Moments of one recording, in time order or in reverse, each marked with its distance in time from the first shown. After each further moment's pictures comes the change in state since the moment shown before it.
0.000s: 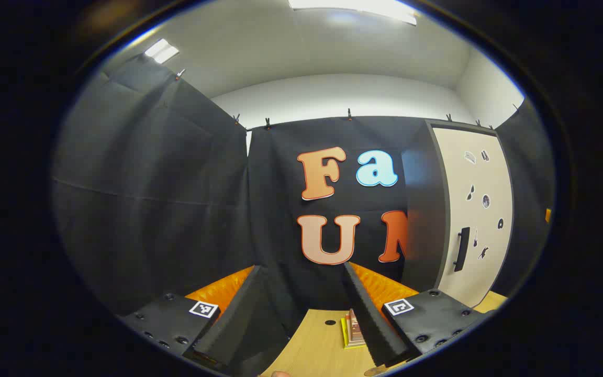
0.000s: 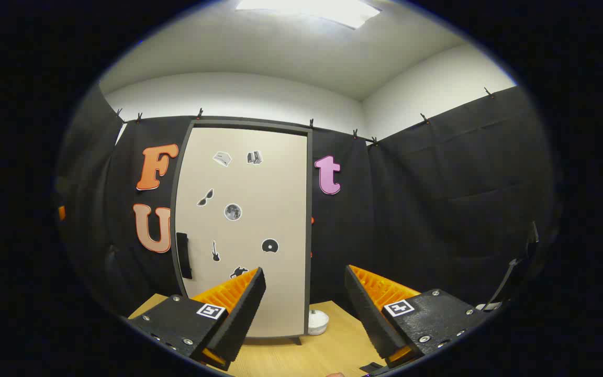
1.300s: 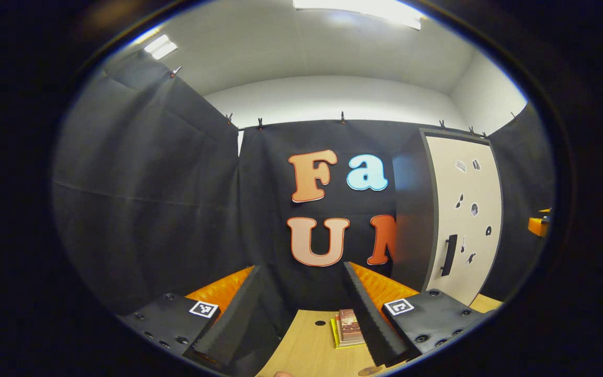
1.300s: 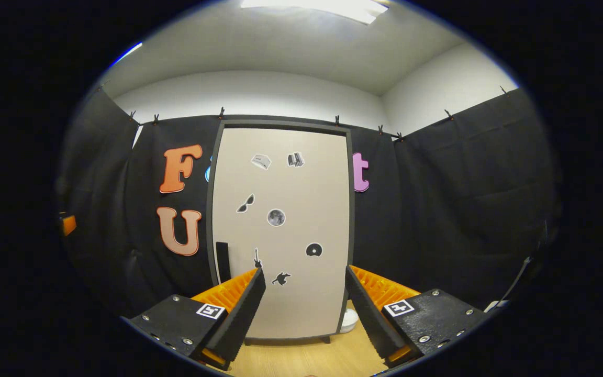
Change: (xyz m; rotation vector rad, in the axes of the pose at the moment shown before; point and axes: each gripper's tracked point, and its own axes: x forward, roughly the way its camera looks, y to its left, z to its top) left arm -0.002 -0.001 0.018 -0.035 -0.012 -0.067; right arm 0.013 0.095 0.015 0.038 0.032 0.127
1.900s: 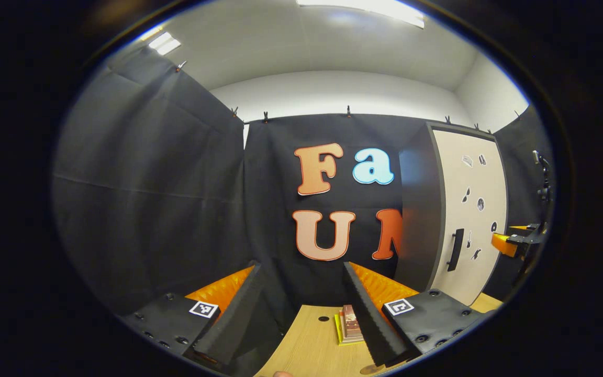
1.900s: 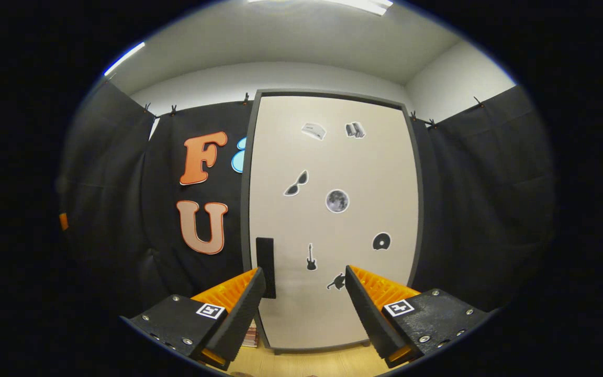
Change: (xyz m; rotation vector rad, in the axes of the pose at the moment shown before) left arm 0.000 0.014 -0.022 -0.007 0.044 0.029; right arm 0.098 0.116 -0.046 0.015 0.032 0.136
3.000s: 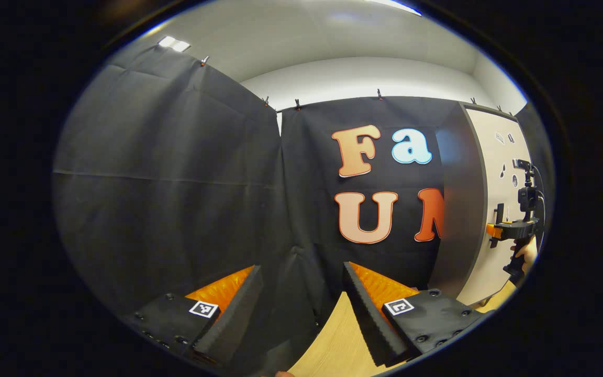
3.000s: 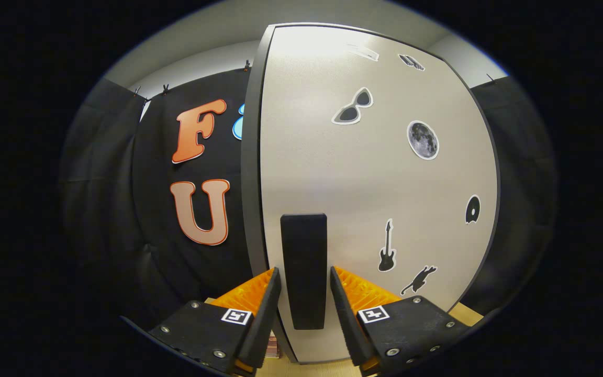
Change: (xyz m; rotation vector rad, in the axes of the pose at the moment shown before) left arm -0.020 0.085 -0.033 0.057 0.071 0.199; right arm 0.131 0.052 -0.063 0.053 0.123 0.013
